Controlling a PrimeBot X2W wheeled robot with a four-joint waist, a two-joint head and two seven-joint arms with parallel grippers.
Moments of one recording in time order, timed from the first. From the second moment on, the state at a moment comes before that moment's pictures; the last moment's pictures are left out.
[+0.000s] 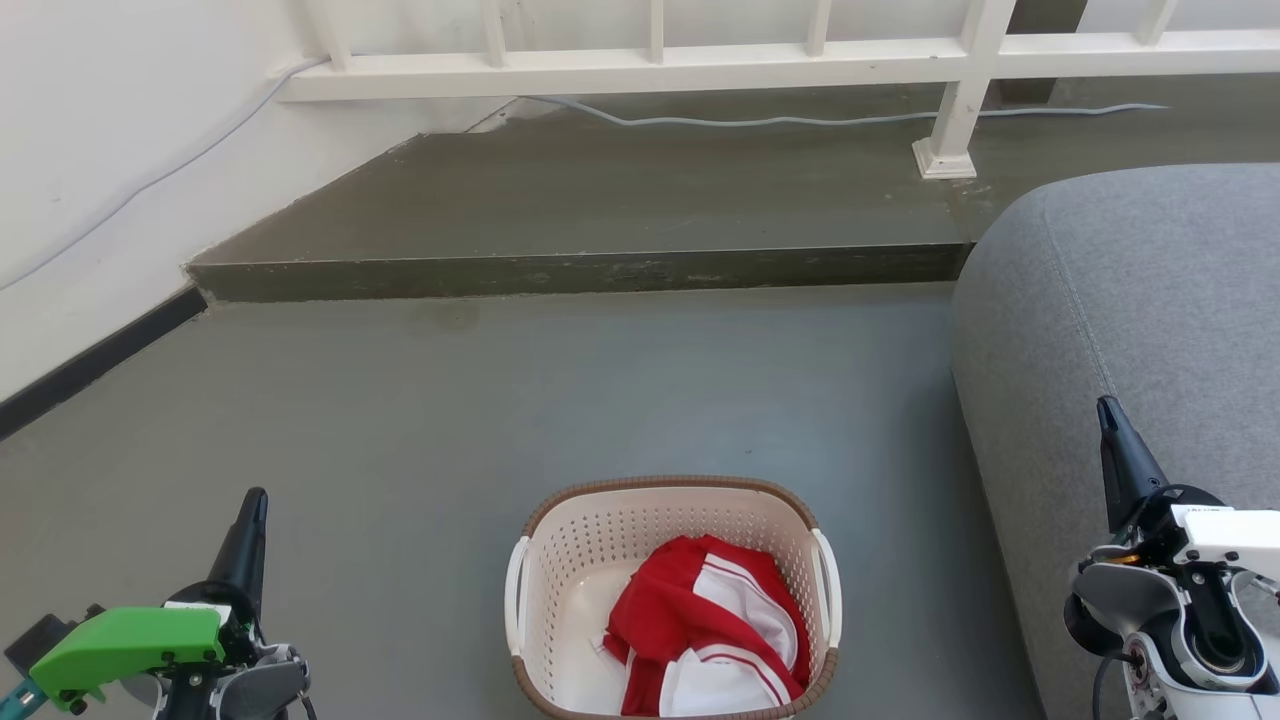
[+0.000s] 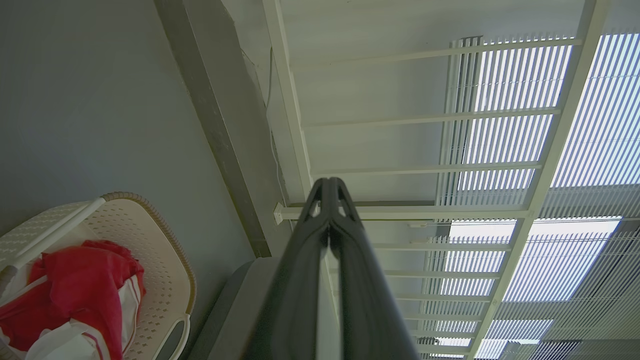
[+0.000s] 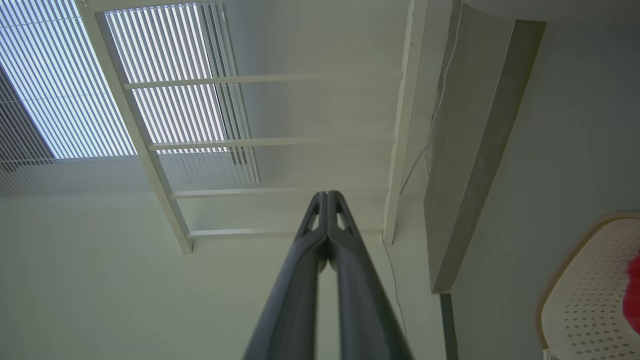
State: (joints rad) left arm -0.04 0.10 -0.01 0.25 -1.68 -0.11 0.04; right arm -0.05 -0.09 -0.06 0.26 1.66 0.11 0.05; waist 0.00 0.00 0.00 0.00
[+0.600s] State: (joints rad) left arm -0.04 0.10 -0.01 0.26 -1.68 -0.11 0.04; right arm -0.05 -0.09 -0.06 0.27 1.66 0.11 0.05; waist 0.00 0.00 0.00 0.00
